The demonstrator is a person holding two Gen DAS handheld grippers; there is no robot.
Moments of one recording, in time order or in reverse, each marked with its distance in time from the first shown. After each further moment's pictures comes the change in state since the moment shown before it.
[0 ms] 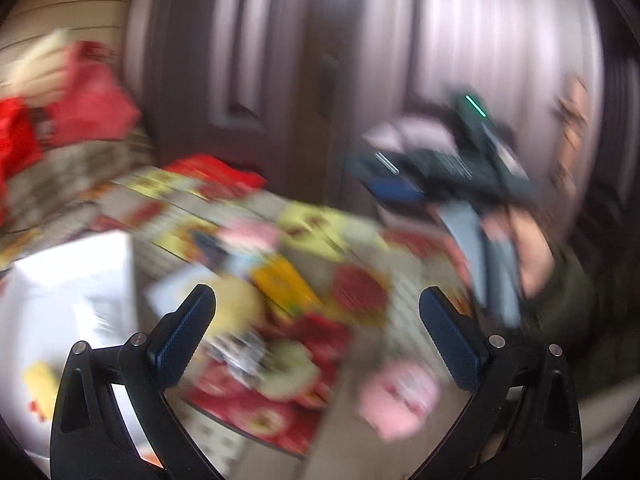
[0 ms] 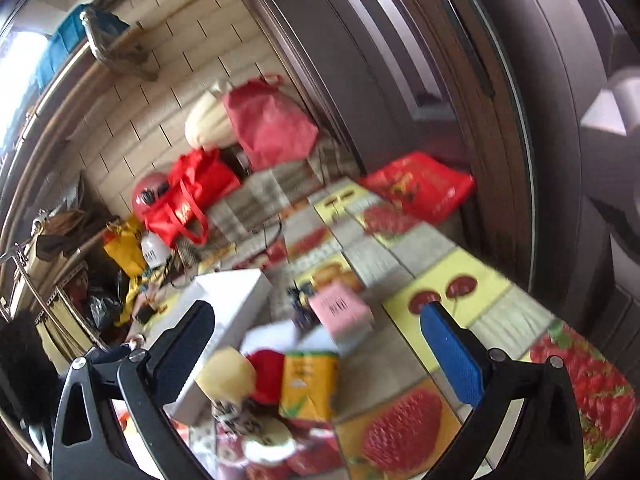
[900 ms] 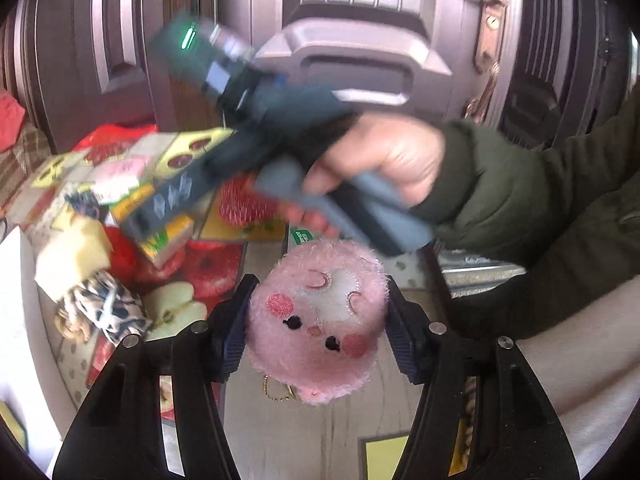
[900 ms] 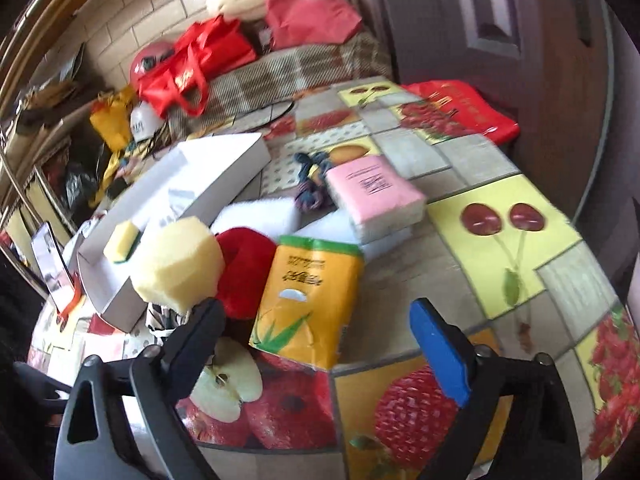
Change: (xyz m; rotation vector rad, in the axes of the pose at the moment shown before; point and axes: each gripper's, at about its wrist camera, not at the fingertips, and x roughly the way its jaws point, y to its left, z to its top) left arm 0.038 -0.051 -0.036 0.210 0.206 -0.211; right arm 0.085 0.025 -0.062 -0.285 0.346 -0.052
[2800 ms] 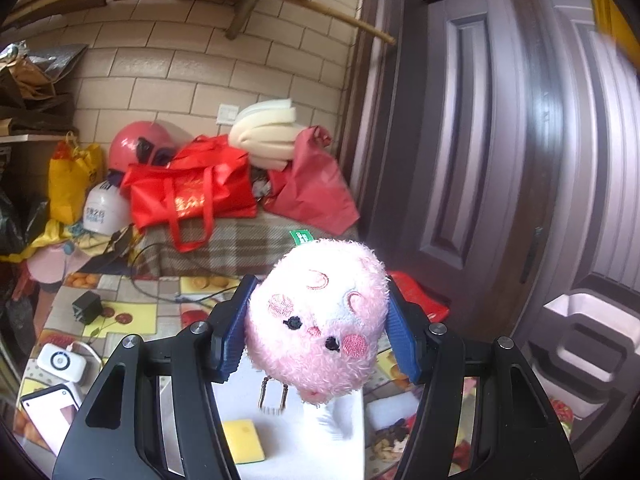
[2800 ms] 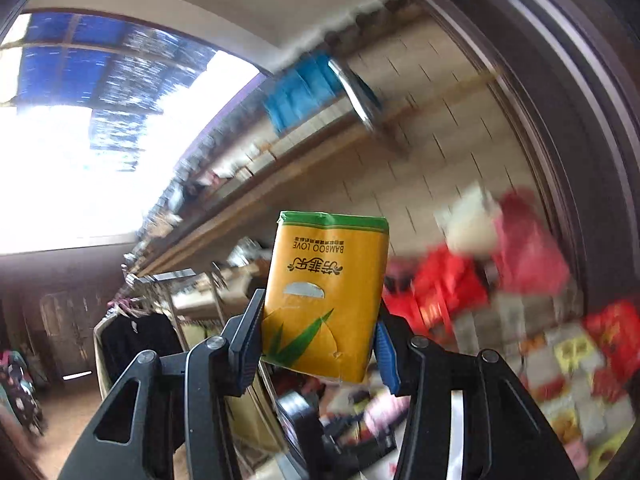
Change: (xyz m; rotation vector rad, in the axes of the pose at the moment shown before) left arm -0.229 0.142 0.003 -0.611 -0.586 0.929; right arm -0.246 0.190 0.130 -0.090 -0.631 0.640
